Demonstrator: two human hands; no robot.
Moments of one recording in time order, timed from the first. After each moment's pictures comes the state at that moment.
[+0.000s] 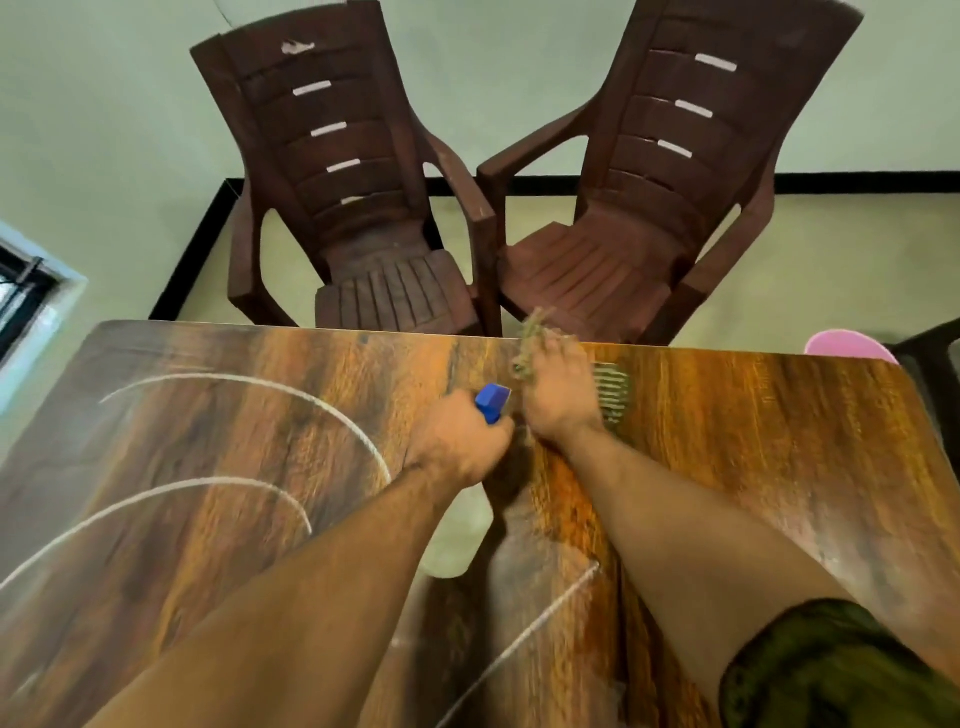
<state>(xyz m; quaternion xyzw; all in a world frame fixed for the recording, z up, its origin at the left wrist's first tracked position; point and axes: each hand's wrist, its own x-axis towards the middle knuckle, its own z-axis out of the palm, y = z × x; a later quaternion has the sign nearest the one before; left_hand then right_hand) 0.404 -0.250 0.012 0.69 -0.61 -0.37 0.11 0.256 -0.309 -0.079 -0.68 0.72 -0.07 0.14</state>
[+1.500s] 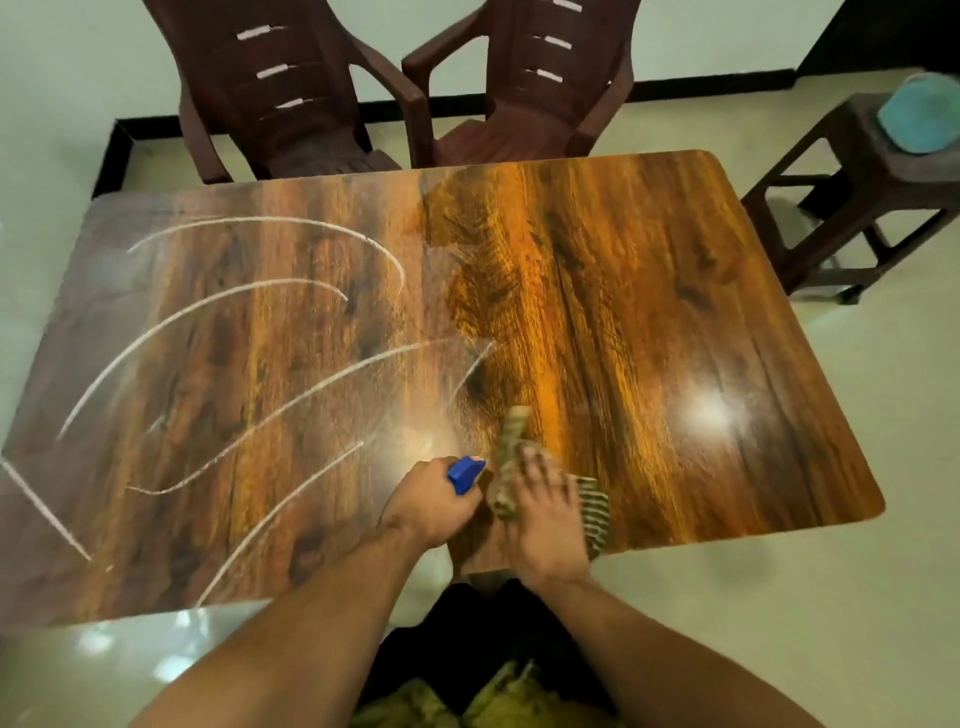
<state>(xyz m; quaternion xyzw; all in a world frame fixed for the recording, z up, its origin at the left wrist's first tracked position) 0.557 0.150 -0.006 0.57 -0.69 -0.44 -0.02 0.405 0.249 -0.063 -0.63 0.76 -0.01 0.17</state>
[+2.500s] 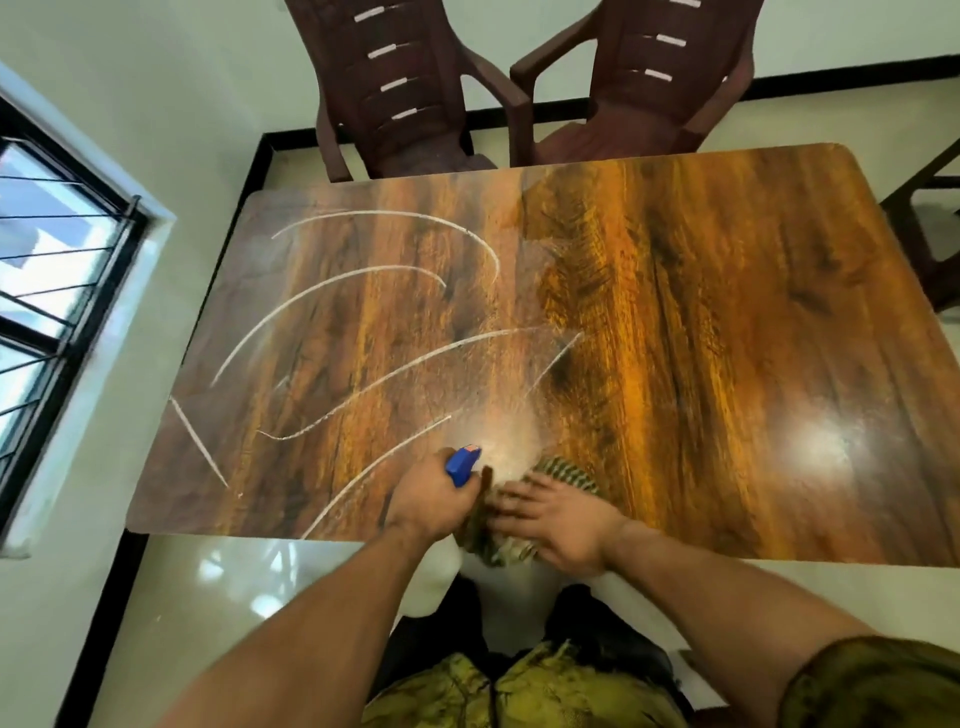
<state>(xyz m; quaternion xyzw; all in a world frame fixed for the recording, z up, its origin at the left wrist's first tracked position) 0.633 0.178 0.020 0.69 -0.63 -0.35 0.02 0.417 0.213 -0.071 -0.93 0.32 0.05 0.20</state>
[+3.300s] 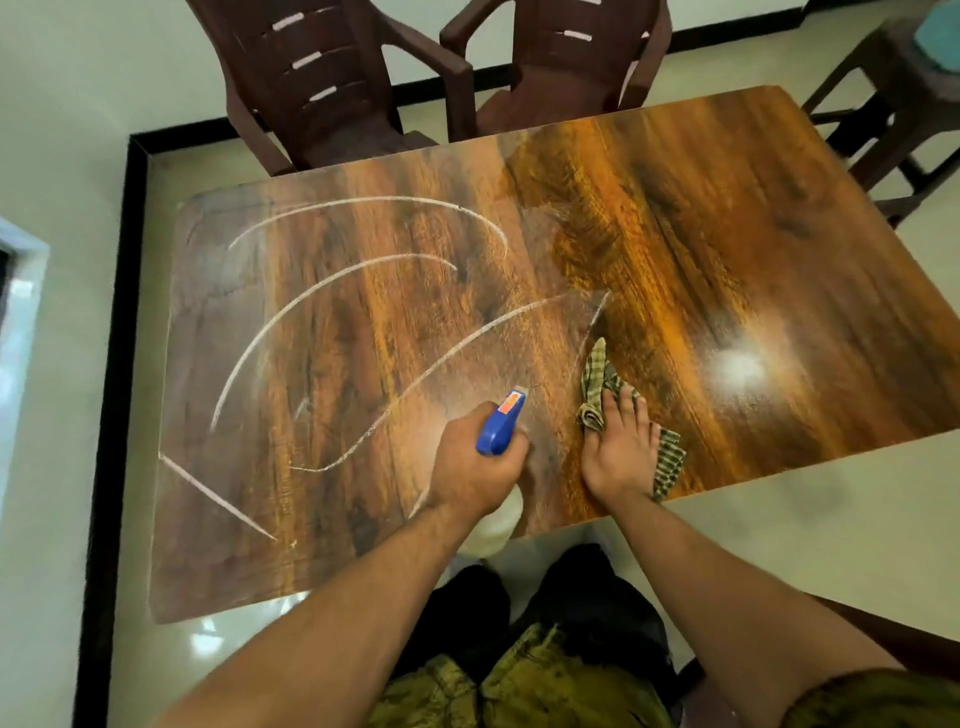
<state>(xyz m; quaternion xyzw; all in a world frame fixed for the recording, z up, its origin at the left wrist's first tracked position) 0.720 0.131 0.021 0.50 -0.67 -0.48 0.27 0.536 0.195 -0.061 -0.39 0.89 -0.10 0.21</state>
